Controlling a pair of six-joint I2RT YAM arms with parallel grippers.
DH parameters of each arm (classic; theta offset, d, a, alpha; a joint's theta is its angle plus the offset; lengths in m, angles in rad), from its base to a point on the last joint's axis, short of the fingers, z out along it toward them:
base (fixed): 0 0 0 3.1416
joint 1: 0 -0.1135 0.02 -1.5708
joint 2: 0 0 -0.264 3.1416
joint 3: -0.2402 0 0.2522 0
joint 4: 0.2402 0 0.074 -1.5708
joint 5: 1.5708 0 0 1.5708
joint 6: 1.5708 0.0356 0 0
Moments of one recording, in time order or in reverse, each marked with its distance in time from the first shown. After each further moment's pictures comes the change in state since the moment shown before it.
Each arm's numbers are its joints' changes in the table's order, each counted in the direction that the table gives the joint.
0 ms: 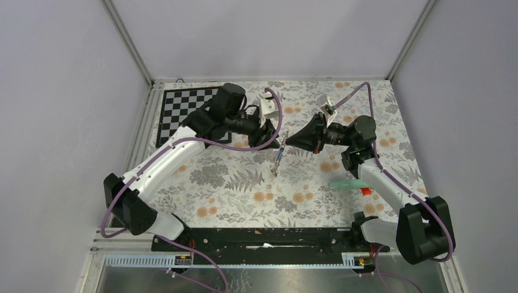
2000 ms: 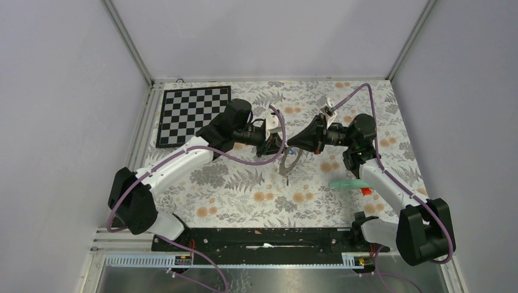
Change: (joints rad) left arm 0.033 0.005 0.255 -0.369 0.065 -0.004; right arm 0.020 0.013 0.000 0.112 -0.007 -0.099
